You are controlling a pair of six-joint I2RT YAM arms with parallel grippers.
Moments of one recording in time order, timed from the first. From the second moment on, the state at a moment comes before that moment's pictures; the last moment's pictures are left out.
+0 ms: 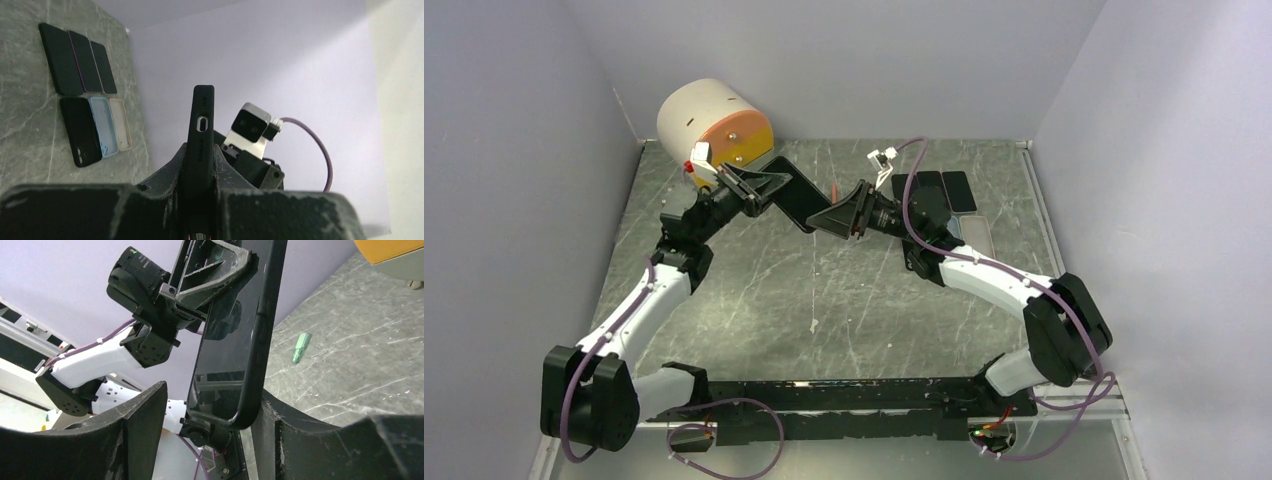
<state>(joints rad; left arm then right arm) -0.22 1.16 0.77 0.51 0.52 -1.38 0.64 1.46 0.89 0.79 -0.67 0.98</state>
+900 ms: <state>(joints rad) -0.24 1.12 0.77 0.54 0.30 -1.46 0.71 1.46 0.88 0.89 -0.57 1.02</state>
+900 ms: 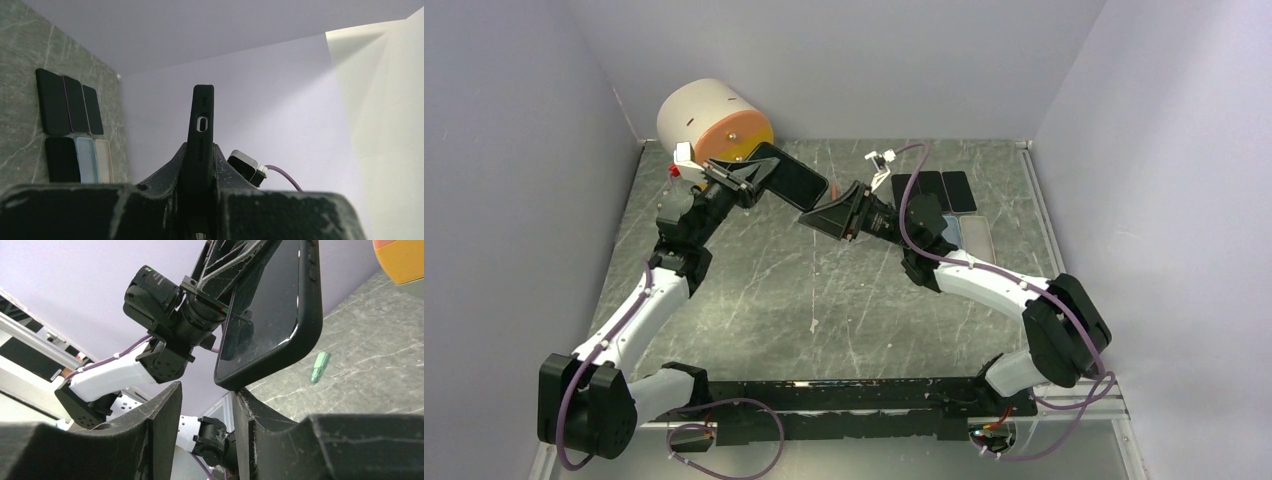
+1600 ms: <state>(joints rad) -0.26 1.11 0.76 0.56 0.29 -1.48 0.71 1.46 0.85 0.95 -0.45 1.07</state>
